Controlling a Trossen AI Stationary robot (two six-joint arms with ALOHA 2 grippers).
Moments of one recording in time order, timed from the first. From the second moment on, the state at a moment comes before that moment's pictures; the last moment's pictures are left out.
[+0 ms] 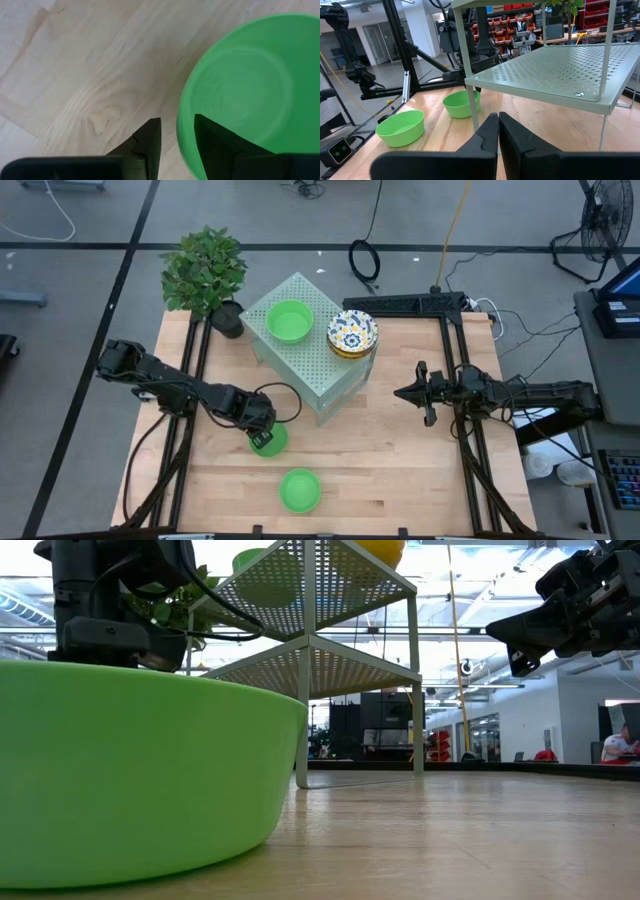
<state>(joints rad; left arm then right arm) -0.25 1.45 0.80 -0.76 -0.03 -0.95 -0.06 0.29 0.02 0.28 -0.10 0.17</state>
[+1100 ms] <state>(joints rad) -0.22 1.45 0.81 -0.81 0.05 -0.94 -0.06 0.29 0.02 0.28 -0.10 0.17</state>
